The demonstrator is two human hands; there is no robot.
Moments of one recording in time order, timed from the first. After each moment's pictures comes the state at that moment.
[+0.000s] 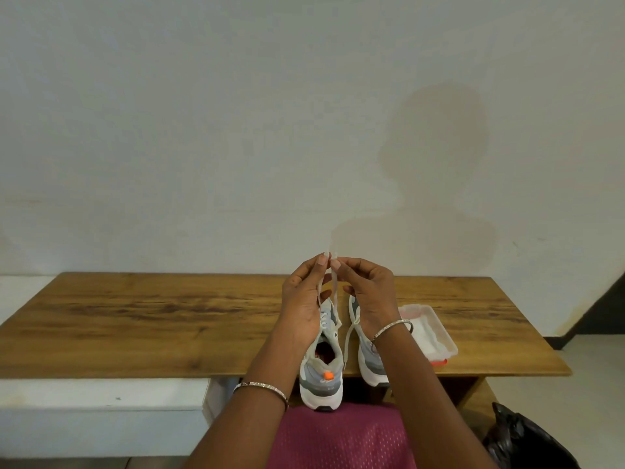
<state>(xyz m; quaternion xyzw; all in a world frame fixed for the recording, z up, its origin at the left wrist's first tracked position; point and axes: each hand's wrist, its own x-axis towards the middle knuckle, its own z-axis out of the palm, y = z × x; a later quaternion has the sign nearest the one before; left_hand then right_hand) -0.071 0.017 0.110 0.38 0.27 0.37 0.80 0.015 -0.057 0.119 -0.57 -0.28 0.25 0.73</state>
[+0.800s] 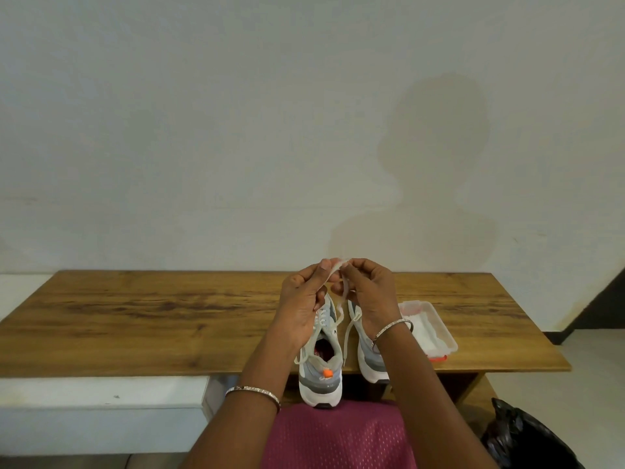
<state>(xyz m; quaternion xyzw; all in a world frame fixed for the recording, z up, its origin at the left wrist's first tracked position) -0.080 0.018 0.108 0.47 0.26 0.33 0.77 0.023 -0.056 0.110 -0.55 -0.23 0.28 0.75</state>
